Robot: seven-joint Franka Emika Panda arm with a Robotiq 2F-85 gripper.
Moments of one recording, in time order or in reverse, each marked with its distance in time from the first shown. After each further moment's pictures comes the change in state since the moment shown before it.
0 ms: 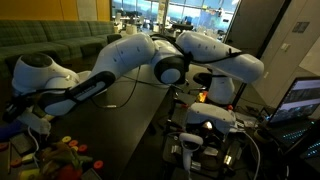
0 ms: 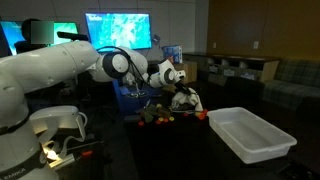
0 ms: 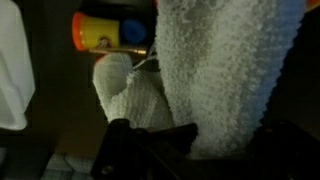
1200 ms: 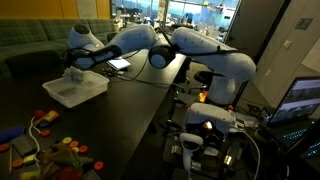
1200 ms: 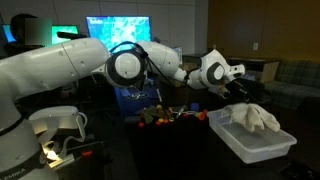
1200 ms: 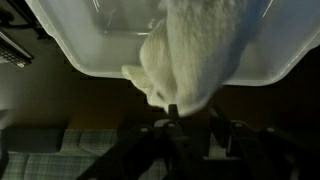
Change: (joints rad) arm -0.437 -0.003 -0.046 0.124 0.000 -0.049 0.011
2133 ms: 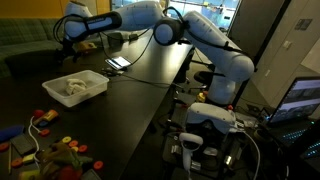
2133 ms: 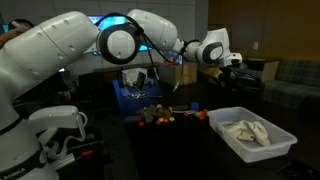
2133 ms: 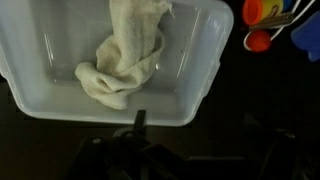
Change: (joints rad) arm -0.076 -0.277 0.305 -0.204 0.140 -0.330 -0.351
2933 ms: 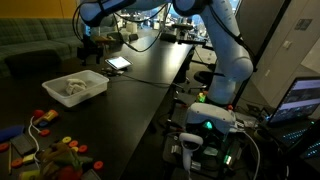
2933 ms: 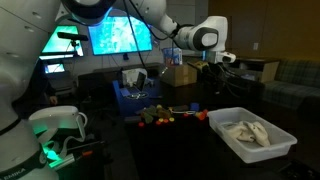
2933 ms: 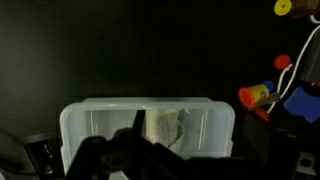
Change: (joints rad) arm -0.045 -0.399 0.003 -0.543 0.058 -0.166 0.065
